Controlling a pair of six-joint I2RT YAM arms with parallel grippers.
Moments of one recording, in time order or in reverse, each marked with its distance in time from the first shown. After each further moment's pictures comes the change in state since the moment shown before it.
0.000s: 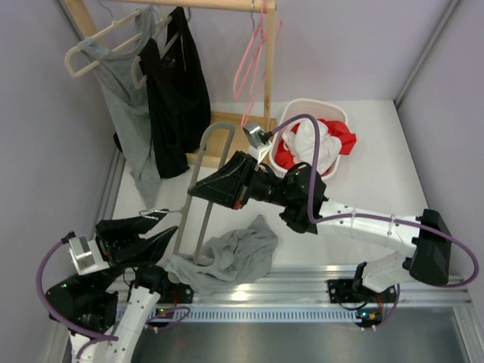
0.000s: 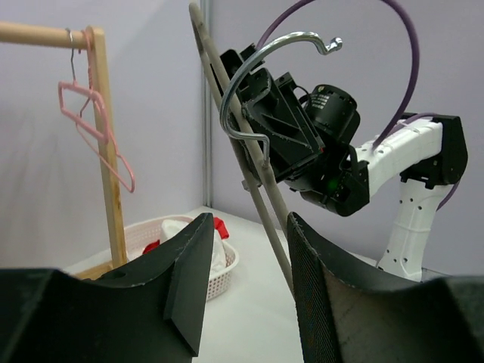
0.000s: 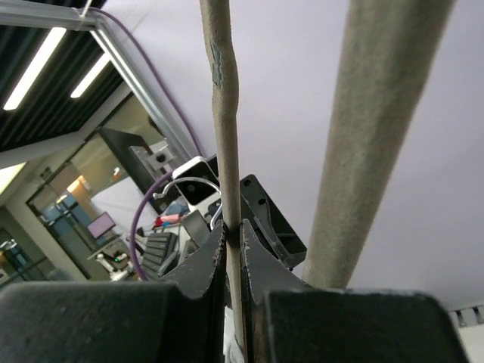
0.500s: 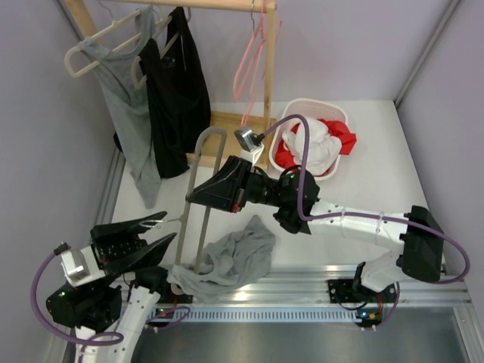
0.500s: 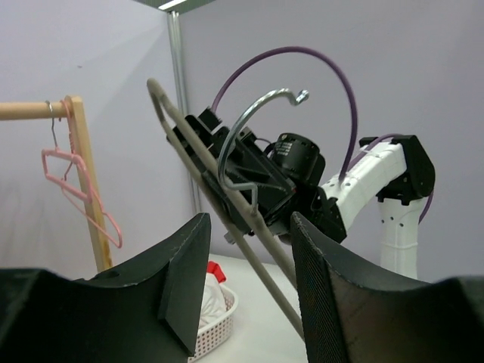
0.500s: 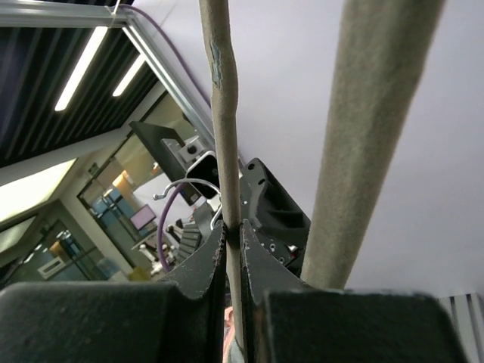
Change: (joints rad) left arm 0.000 0.001 -0.072 0.277 0.058 -0.038; right arm 0.000 0.045 -0.013 0.119 -0.061 0.126
